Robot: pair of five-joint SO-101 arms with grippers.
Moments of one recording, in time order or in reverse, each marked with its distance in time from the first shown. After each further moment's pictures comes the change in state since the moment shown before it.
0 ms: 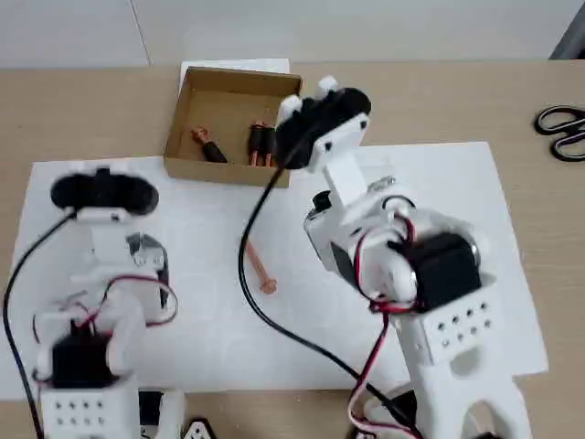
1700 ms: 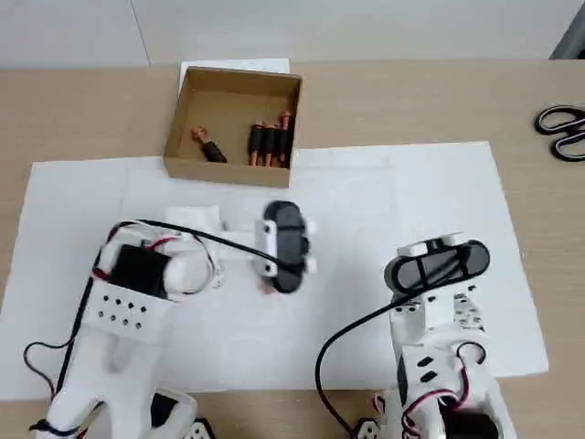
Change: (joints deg) left arm 19.7 28.7 -13.3 3.1 -72.9; right arm 27.4 -67.7 60.7 -7.4 4.2
